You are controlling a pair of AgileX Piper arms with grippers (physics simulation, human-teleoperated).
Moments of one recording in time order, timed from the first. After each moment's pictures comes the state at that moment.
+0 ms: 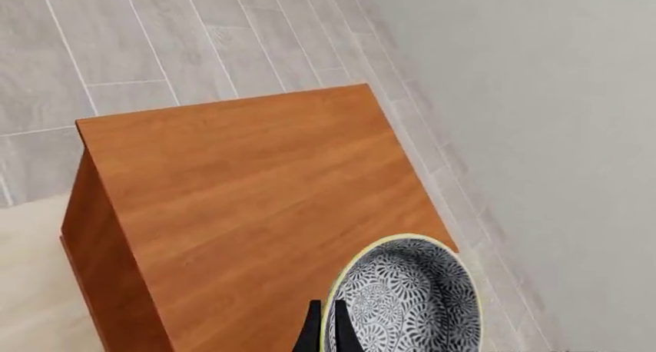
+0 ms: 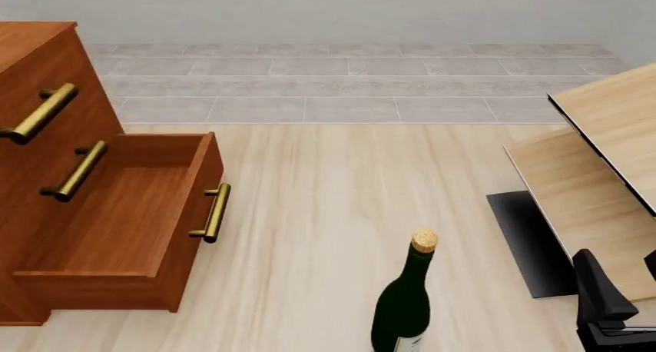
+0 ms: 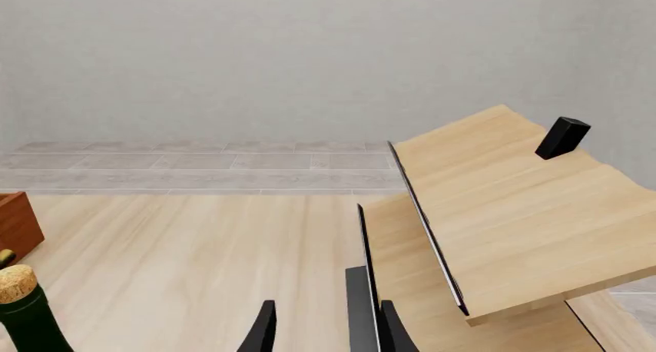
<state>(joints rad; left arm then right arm) 0.63 1.10 -1.34 0.74 -0.72 0.00 0.01 0.00 0.00 0.00</state>
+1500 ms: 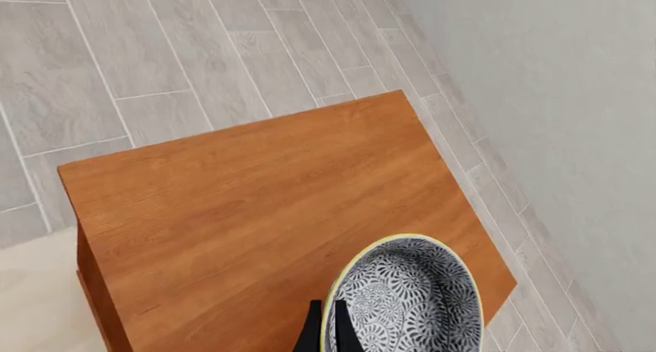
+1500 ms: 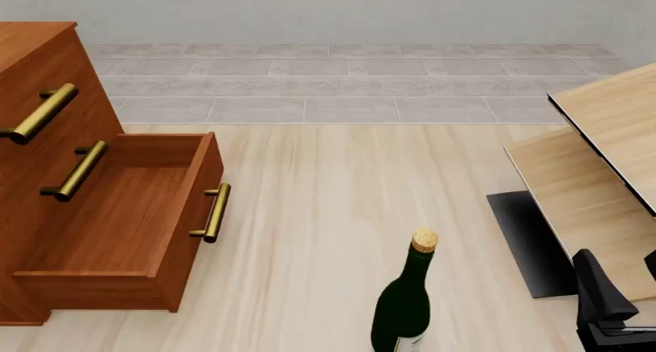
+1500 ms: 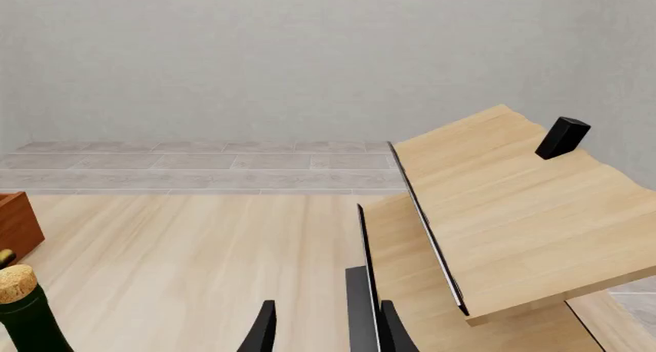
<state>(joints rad) 0.67 1.24 -1.30 0.59 -0.64 0.00 0.01 0.00 0.00 0.00</state>
